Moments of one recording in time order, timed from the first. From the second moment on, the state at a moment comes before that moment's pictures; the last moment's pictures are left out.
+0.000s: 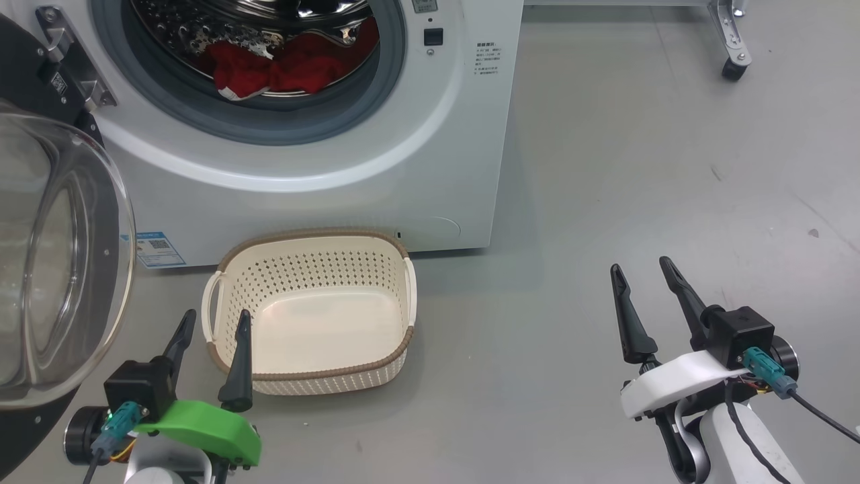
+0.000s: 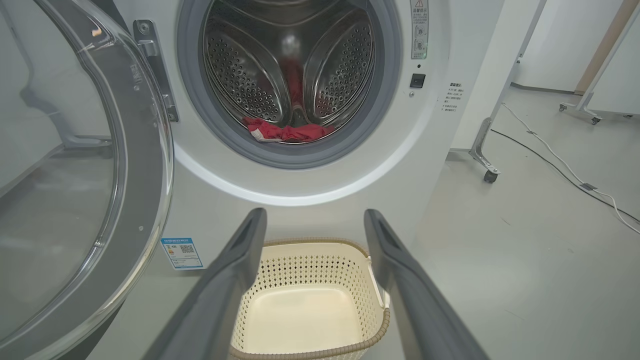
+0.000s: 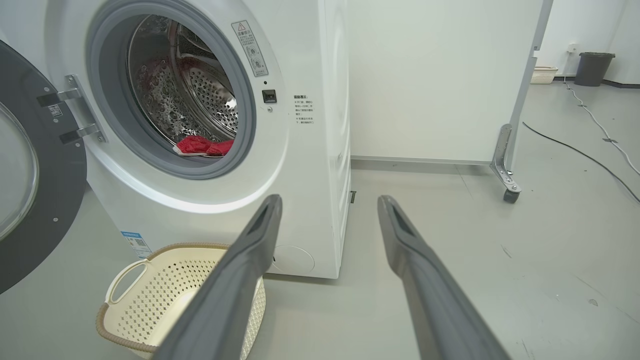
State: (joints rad) left arm -0.06 0.12 -0.18 0.17 -0.39 0.03 -0.13; right arm -0.13 -0.05 0.16 0.30 0.24 0.06 -0.26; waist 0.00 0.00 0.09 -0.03
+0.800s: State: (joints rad) left arm -0.06 0.12 -0.18 0.15 -0.39 0.04 -0.13; right arm -0.13 -0.05 0.16 0.30 0.24 0.06 -0.26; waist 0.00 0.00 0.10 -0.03
